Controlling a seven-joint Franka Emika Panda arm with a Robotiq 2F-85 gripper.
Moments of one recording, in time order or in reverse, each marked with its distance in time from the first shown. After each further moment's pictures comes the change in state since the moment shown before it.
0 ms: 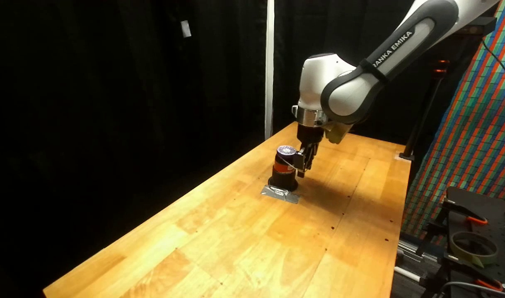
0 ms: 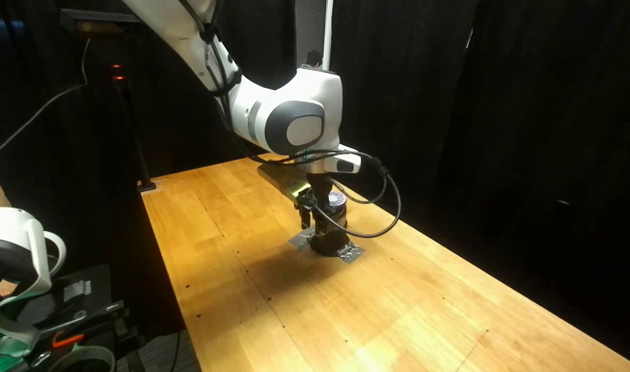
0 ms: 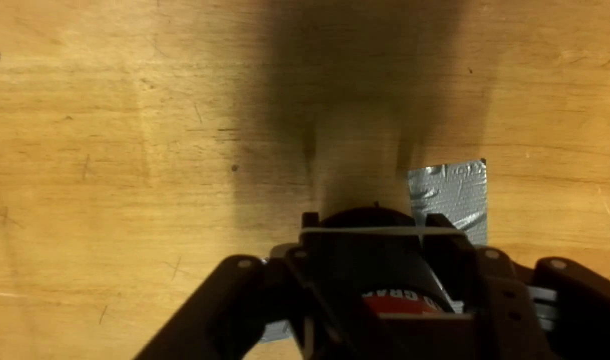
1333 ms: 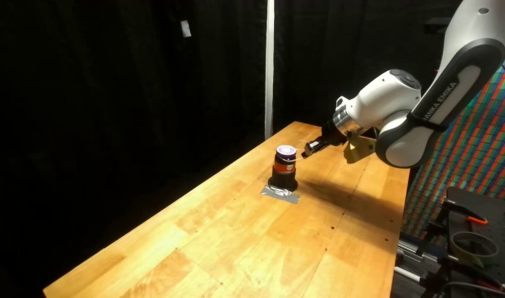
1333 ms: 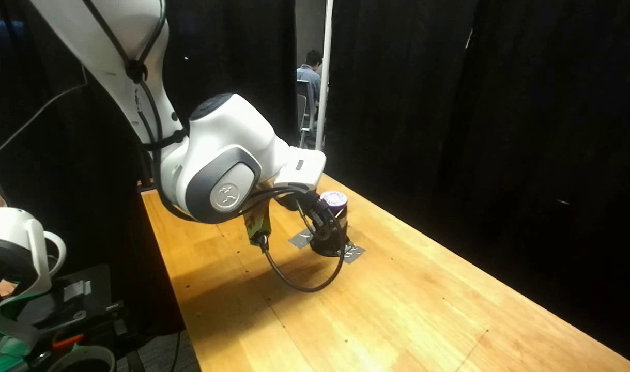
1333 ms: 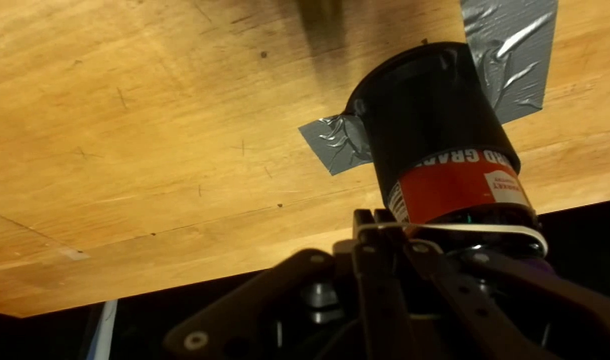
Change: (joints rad) arm 0.487 -0.027 -0.519 -0.430 0.006 0.996 0.397
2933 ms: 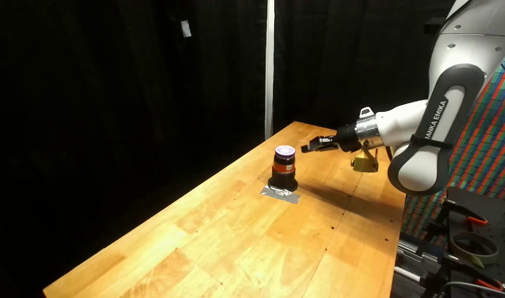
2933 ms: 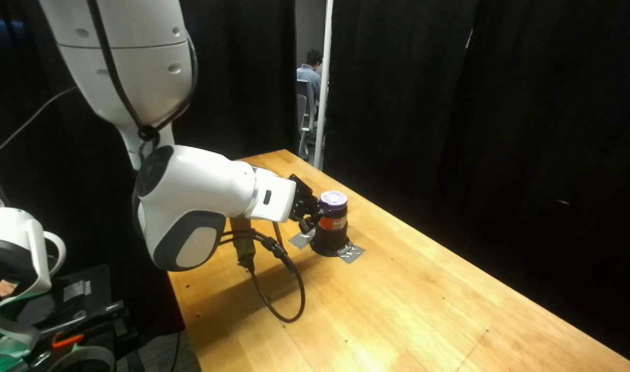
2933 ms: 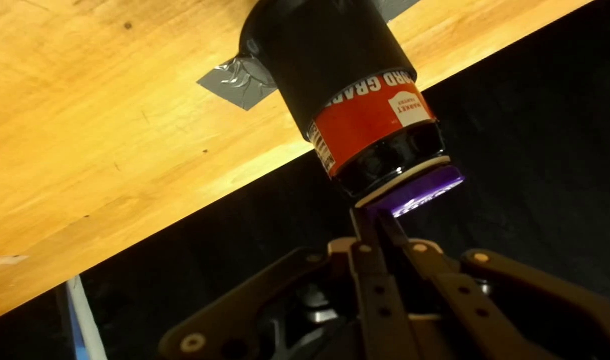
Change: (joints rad) arm -0.599 0.117 0.620 -0.073 0.068 0.627 -0.057
